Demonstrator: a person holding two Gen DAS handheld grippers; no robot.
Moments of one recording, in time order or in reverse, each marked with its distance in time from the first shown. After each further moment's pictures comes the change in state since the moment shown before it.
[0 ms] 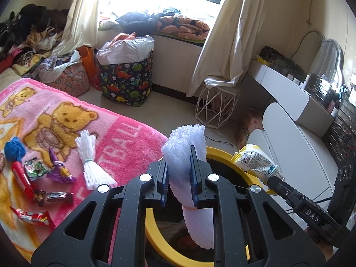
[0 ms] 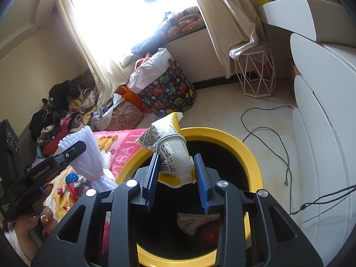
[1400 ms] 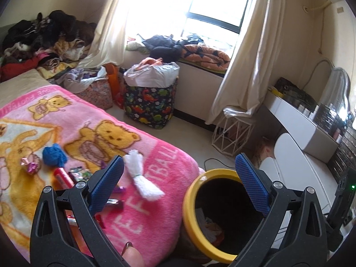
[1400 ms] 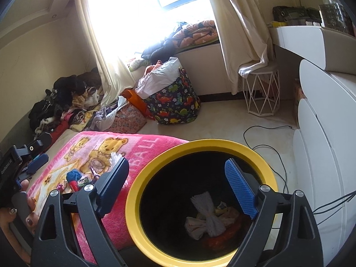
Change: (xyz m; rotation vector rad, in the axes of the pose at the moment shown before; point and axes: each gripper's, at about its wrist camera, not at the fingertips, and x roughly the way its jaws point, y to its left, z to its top) left arm -0.085 0.066 0.007 -0.097 -0.174 0.103; right arm -0.004 0.055 -0.002 -0.121 -0.079 -0.004
